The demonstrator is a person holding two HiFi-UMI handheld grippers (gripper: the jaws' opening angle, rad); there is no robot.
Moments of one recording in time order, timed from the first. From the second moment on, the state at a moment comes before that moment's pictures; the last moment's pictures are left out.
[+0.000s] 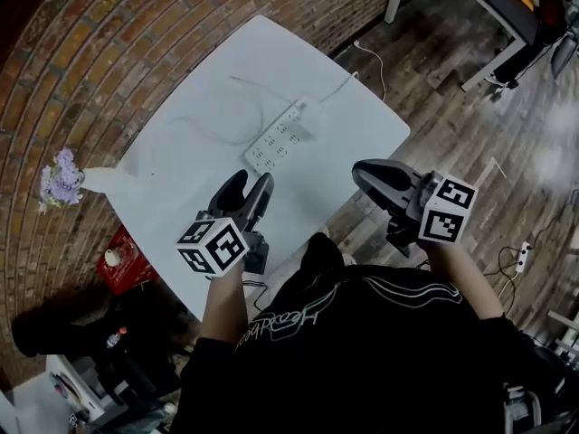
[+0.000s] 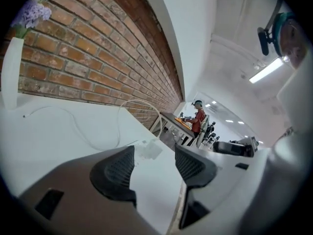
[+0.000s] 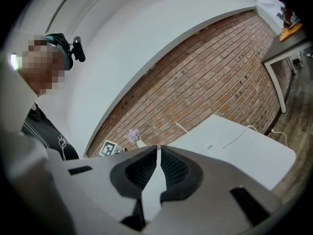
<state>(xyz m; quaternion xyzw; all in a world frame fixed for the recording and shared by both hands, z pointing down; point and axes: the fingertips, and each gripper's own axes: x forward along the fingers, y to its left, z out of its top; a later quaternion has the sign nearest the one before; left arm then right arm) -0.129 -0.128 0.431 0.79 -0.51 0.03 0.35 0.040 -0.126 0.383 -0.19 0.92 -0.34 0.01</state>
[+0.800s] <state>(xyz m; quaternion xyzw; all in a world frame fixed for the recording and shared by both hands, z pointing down) -0.174 -0.186 0.565 0.70 -0.49 0.09 0.50 0.008 -0.182 0.439 -0.23 0.90 -0.37 -0.03</state>
